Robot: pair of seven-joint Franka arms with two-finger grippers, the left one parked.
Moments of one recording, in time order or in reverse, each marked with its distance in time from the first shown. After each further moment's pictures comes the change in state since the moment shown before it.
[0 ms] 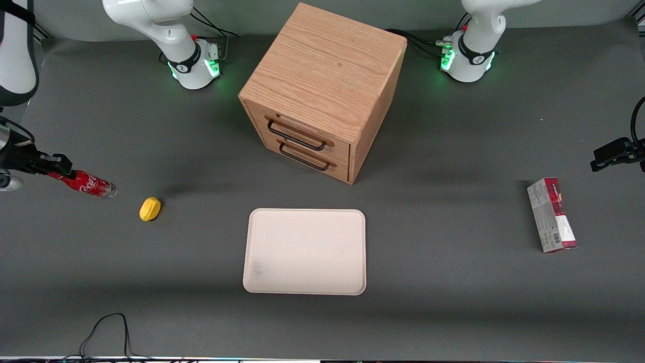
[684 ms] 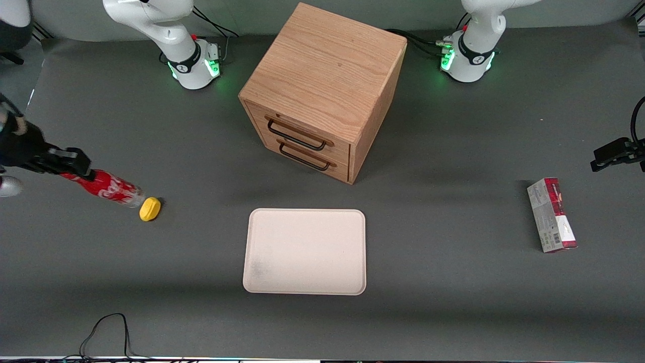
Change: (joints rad) arm -0.058 0.253 0.400 0.654 0.007 -0.360 0.396
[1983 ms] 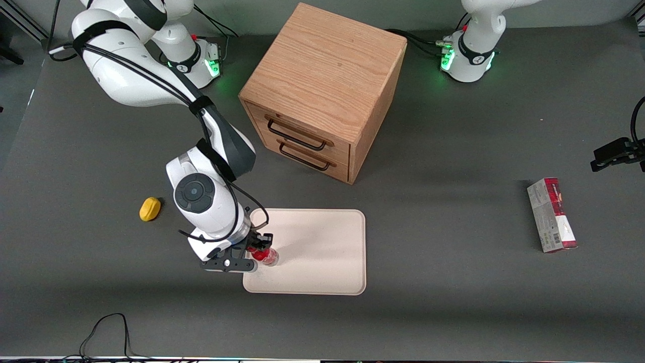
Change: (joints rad) arm 0.073 0.524 0.335 -0.066 -0.398 0.598 0.394
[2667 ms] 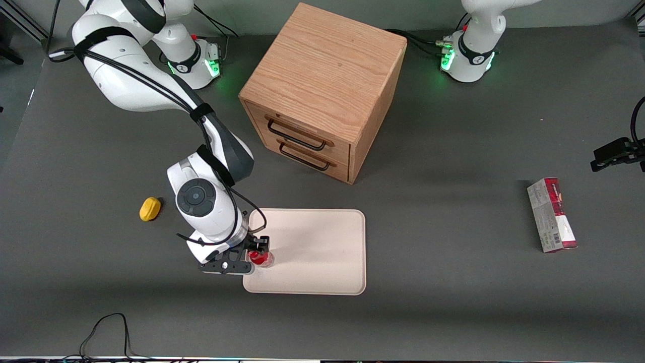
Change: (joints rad) arm -0.010 0.006 -0.016 -0.029 -0.017 0.035 -0.001
